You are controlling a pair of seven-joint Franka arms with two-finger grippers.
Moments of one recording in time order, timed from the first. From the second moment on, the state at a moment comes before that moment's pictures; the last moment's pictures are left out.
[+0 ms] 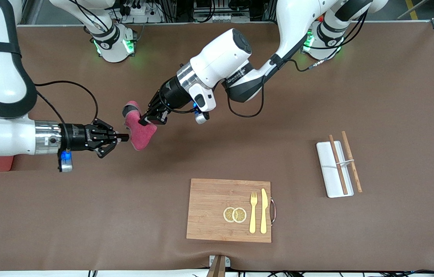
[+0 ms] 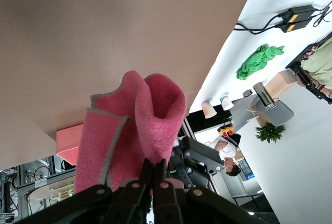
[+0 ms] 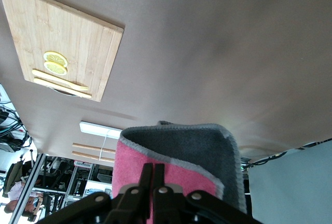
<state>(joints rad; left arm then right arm) -0.56 0.72 -0.49 -1.28 -0.11 2.93 -2.22 0.00 0.37 0.10 -1.58 0.83 1.68 1.01</state>
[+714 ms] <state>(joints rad) -0.56 0.72 -0.49 -1.28 -0.11 2.93 -2.22 0.06 0.38 0.11 -1.60 0.83 1.73 1.01</state>
